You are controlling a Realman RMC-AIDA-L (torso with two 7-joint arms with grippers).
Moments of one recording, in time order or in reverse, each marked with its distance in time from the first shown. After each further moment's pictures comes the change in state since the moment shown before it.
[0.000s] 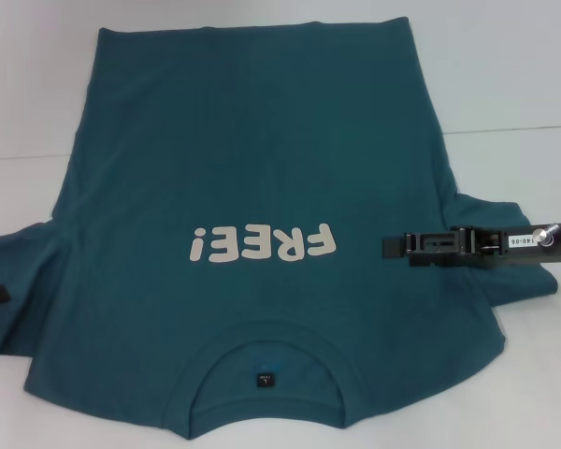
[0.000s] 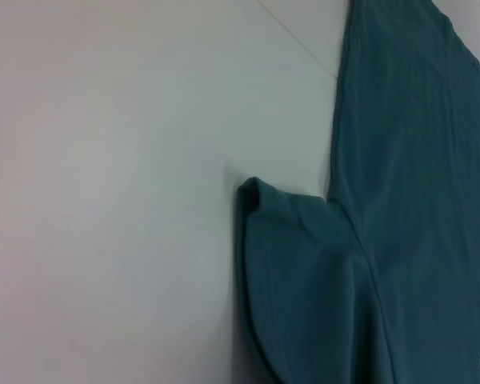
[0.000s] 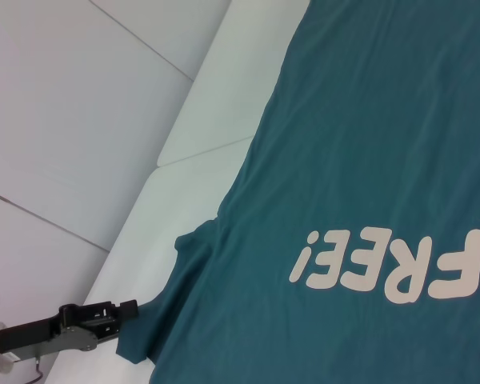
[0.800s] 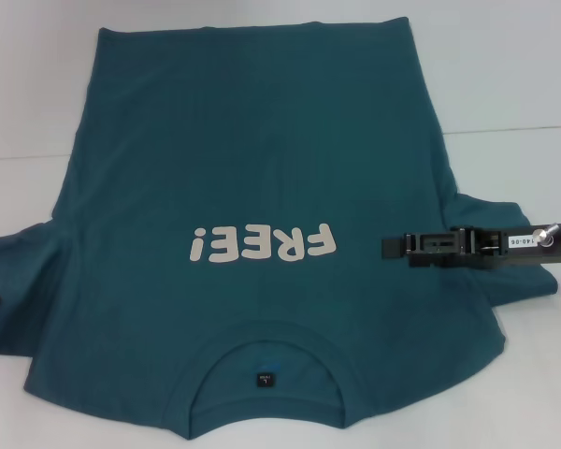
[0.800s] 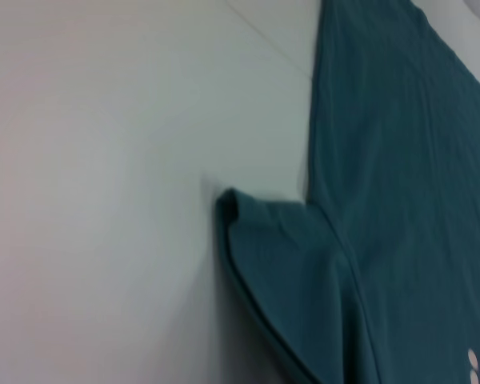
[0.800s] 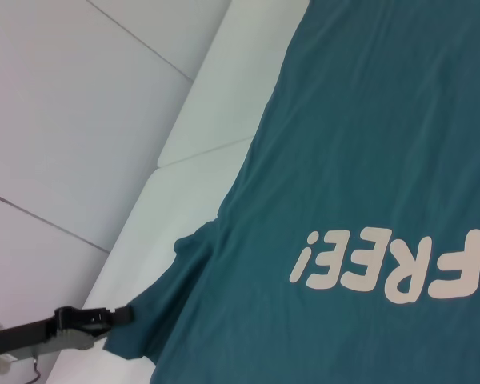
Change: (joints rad) left arm -0.001 0.004 -0.013 0.014 -0.004 0.027 0.047; right arm 0.000 0.000 0.001 0.003 0.000 0.000 0.001
